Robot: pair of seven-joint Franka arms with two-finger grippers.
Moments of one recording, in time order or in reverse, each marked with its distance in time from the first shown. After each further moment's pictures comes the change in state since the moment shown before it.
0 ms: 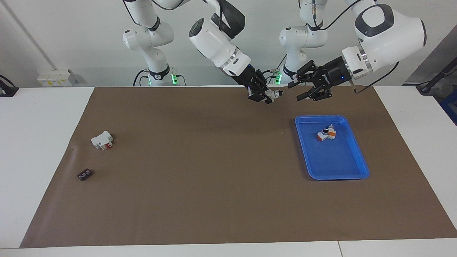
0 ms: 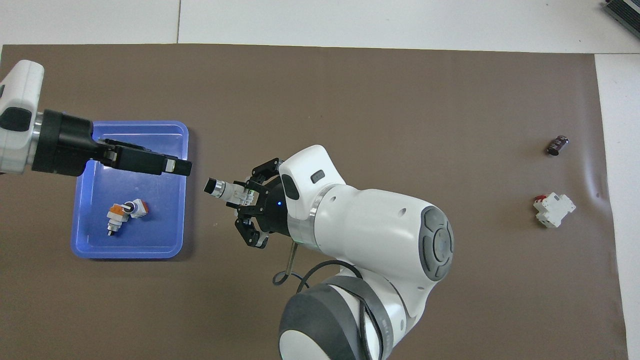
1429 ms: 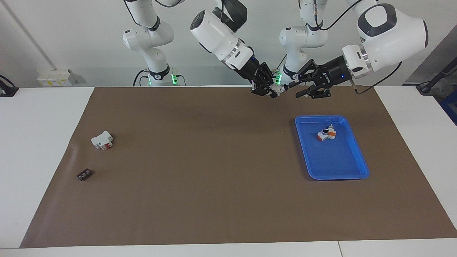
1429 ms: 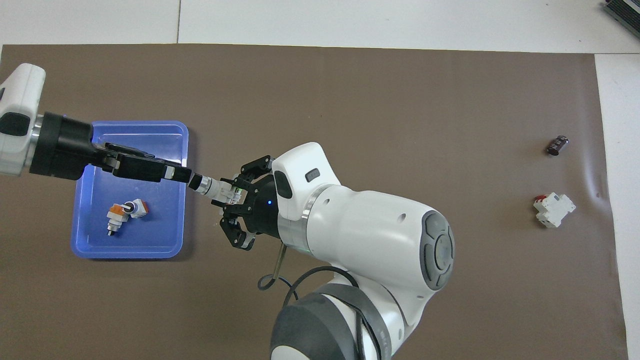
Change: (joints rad) left arm -0.001 0.002 -0.003 0.015 0.006 -0.044 0.029; right arm 0.016 0.000 0.001 0.044 -0.001 0.005 0.070
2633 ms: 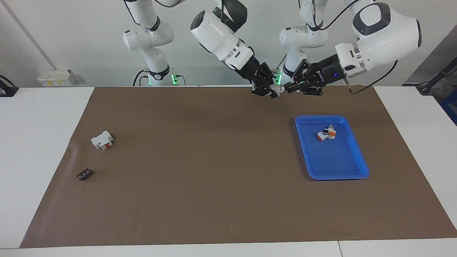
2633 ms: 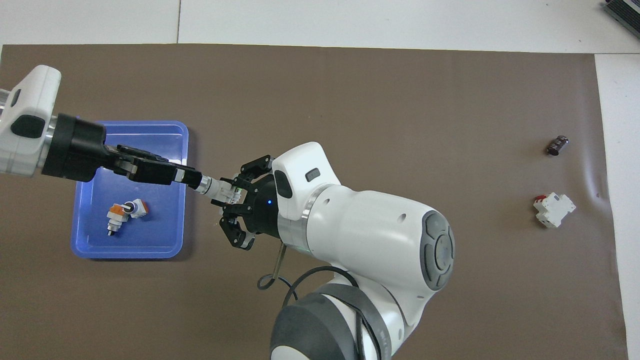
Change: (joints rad) left arm -0.008 0.002 -0.023 0.010 -0.005 -0.009 0.000; right arm 0.001 0.002 0.000 0.001 0.000 0.002 0.004
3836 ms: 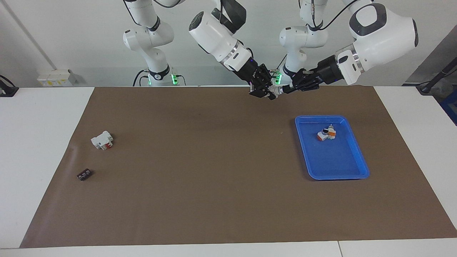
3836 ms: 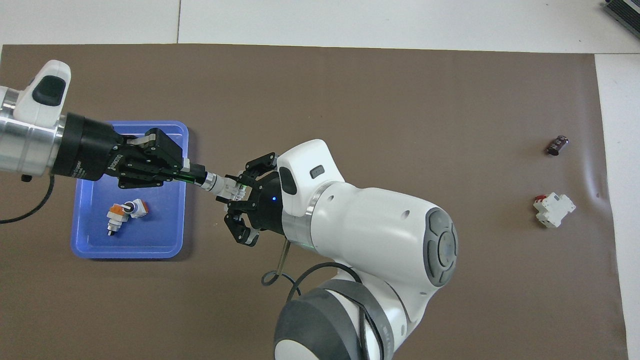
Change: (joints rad) left arm -0.022 0.001 0.003 -0.005 0.024 0.035 -0.745; right arm -0.002 -0.001 -0.009 -0.006 -0.005 0.000 0.000
